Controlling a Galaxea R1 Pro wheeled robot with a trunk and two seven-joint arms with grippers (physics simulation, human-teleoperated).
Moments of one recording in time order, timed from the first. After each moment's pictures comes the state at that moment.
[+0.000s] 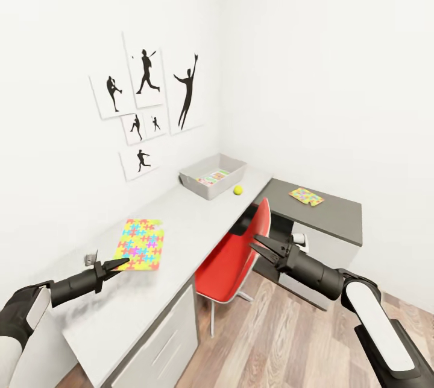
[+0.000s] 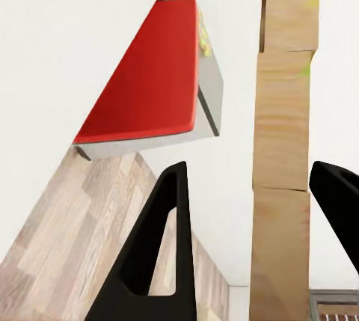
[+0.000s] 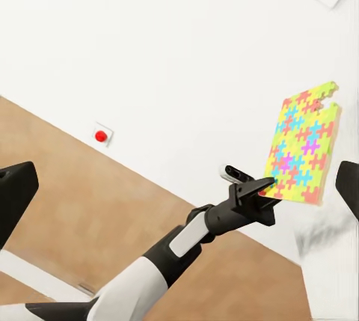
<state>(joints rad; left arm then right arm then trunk) -0.64 0.34 0.38 -0.58 0.23 0.85 -1.17 -0.32 -0.19 0.07 -1.59 -1.23 0.88 0.52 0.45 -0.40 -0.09</state>
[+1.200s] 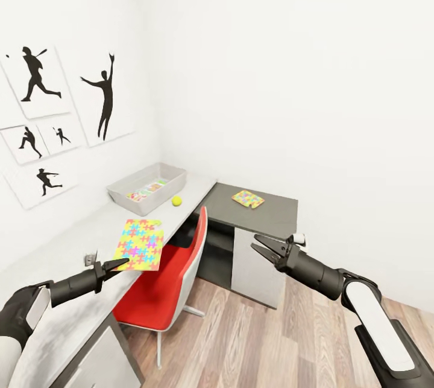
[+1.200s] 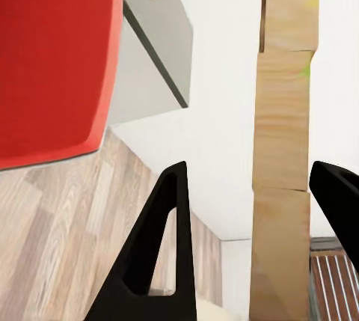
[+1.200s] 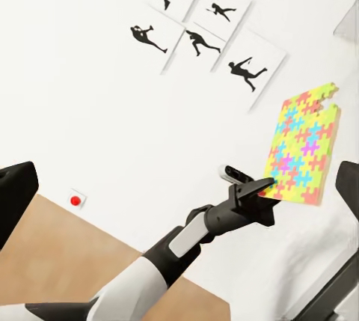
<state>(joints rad) -0.64 0.34 0.38 -0.58 0.23 0.85 -1.17 -0.32 -0.19 0.07 -1.59 -1.23 0.88 0.53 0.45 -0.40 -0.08</state>
